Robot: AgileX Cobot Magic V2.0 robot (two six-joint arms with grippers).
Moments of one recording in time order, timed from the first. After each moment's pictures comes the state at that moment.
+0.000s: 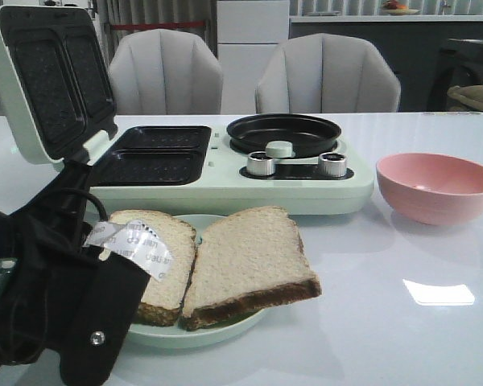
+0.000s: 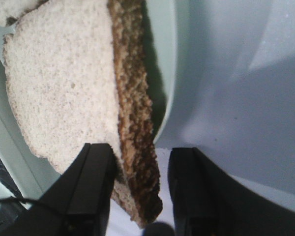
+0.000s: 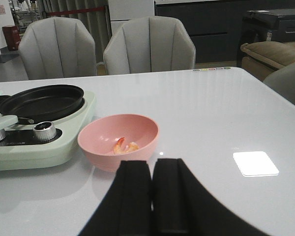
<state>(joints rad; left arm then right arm) -0.94 1.64 -0.51 1.72 0.56 -0.61 -0.02 -0.02 0.03 0.01 0.08 0.11</state>
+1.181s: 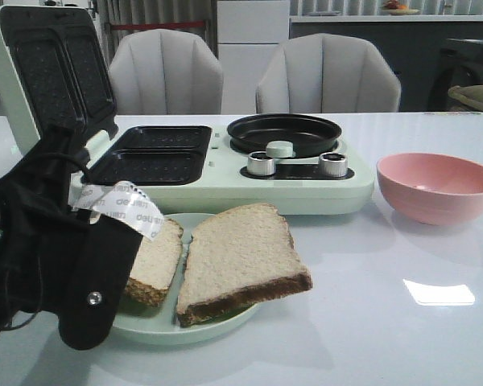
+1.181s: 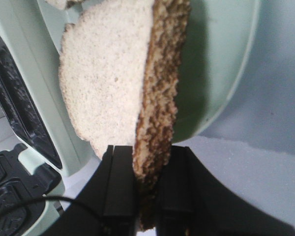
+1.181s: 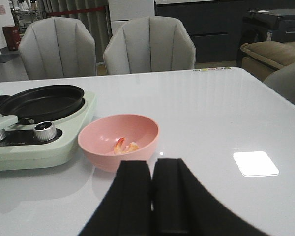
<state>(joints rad) -0.96 1.58 -0.51 1.77 0.66 -0.68 -0.02 -0.02 0.03 0.01 0.08 0.11</state>
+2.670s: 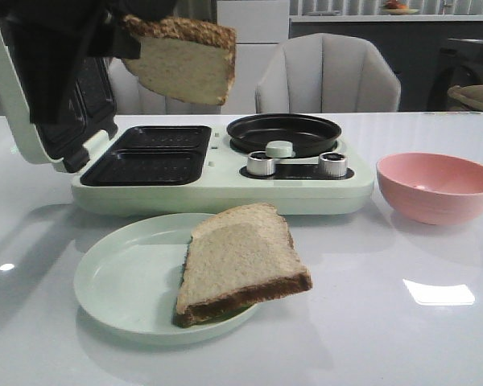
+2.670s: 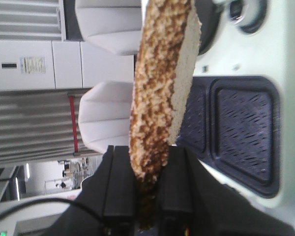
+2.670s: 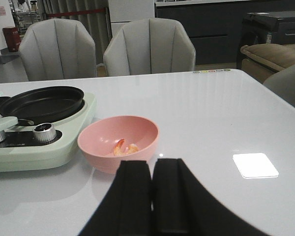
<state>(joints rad) -0.87 1.36 -0.81 1.80 0.61 -0.58 -0.02 -0.02 0.03 0.01 0.07 0.11</state>
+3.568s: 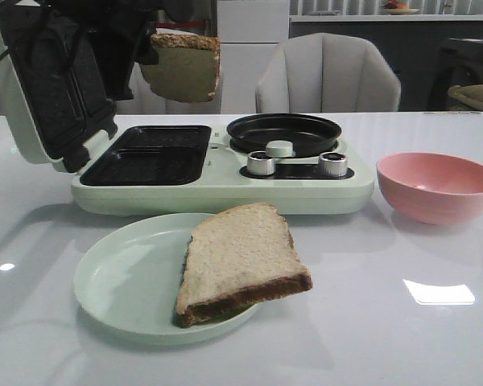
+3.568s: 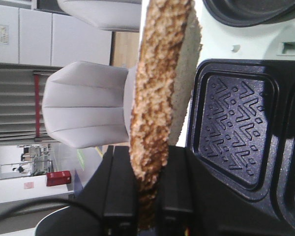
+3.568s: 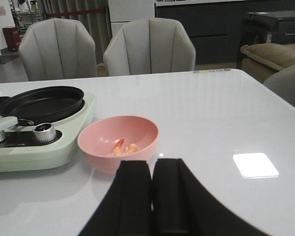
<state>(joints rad) -0.46 1.84 -1.33 1.82 0.23 -0.56 -0.02 -0.02 0.03 0.01 0.07 0.11</state>
